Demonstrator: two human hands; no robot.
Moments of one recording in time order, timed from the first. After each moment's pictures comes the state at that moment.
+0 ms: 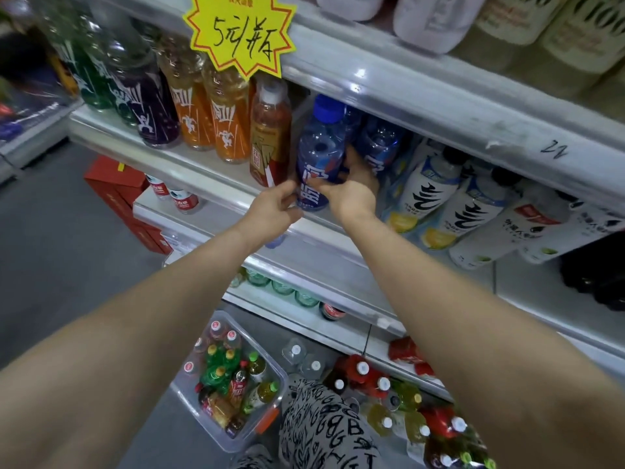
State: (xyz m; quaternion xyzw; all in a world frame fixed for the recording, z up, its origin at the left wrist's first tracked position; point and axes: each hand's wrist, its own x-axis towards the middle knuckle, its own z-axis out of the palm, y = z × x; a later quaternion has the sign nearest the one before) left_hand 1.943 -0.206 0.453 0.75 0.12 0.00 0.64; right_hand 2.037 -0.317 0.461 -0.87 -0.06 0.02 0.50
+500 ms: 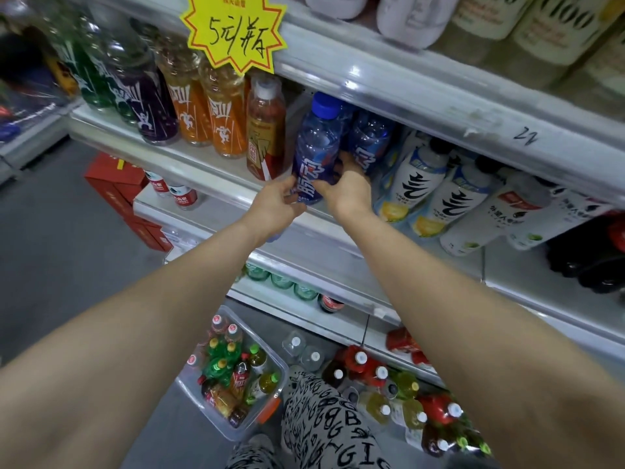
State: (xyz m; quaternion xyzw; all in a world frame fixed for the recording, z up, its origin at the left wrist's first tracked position) left_hand 1.939 -0.221 0.461 0.77 0.16 -0.01 0.62; right_hand 2.013 -0.335 0.481 -0.90 -0.09 0.05 0.42
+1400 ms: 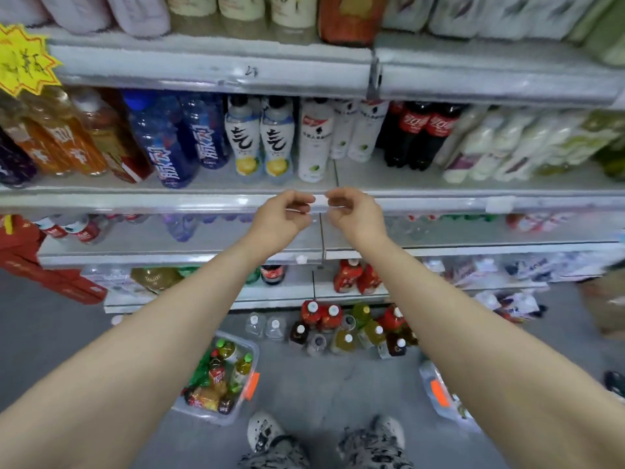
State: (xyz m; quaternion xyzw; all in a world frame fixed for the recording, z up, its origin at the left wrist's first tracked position) left_hand 1.844 -0.458 0.522 0.81 -0.02 -0.06 0.59; right_hand 1.859 -0.619 0.514 -0.87 0.05 0.01 0.50
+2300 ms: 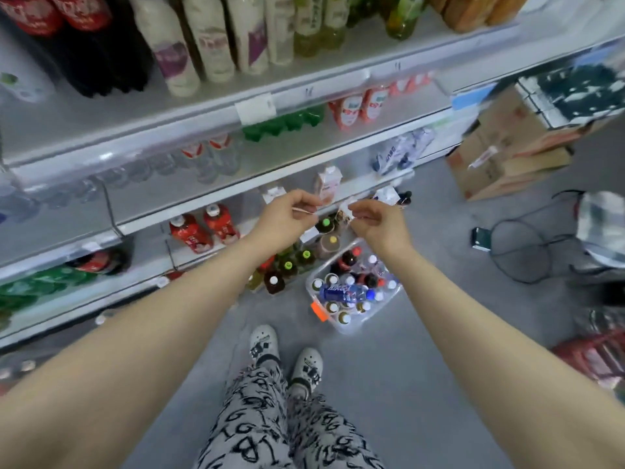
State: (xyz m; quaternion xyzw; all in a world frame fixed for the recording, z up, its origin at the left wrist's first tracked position) left_hand 1.788 -0.965 0.428 0.79 -0.15 -0.28 0.52; right_hand 1.703 -1.145 0.416 -0.81 0.29 0.02 0.51
